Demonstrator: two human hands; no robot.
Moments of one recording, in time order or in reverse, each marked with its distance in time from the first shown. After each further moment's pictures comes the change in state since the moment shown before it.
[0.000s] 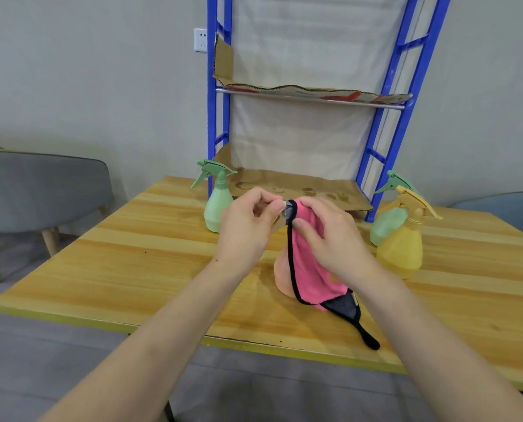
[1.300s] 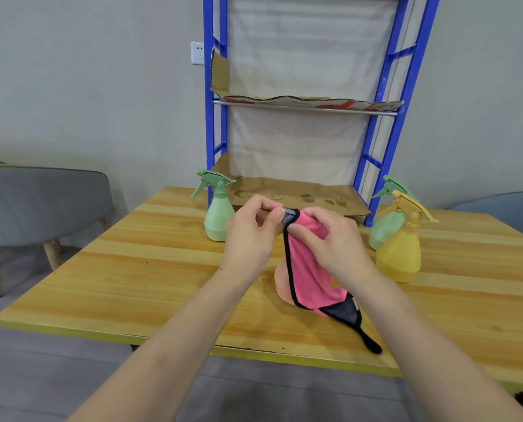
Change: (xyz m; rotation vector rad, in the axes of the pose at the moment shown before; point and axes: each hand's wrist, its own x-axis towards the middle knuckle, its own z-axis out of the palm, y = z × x) left_hand -0.003 0.006 0.005 -0.138 -0.044 -0.063; right_hand -0.002 0.000 -0.002 0.106 0.078 0.104
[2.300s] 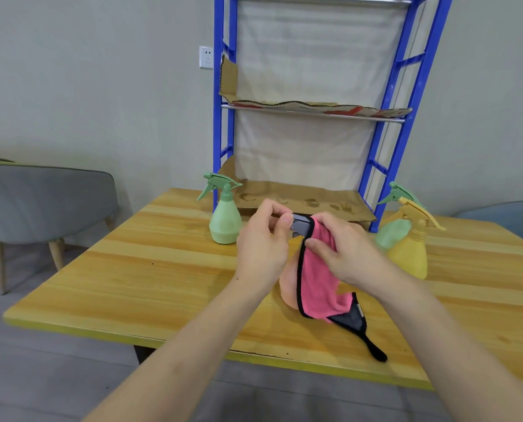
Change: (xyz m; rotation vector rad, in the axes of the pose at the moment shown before) left_hand -0.009 0.003 0.010 0.153 0.080 0.091; right_hand 0.005 0.000 -0.018 -0.206 -0.263 0.014
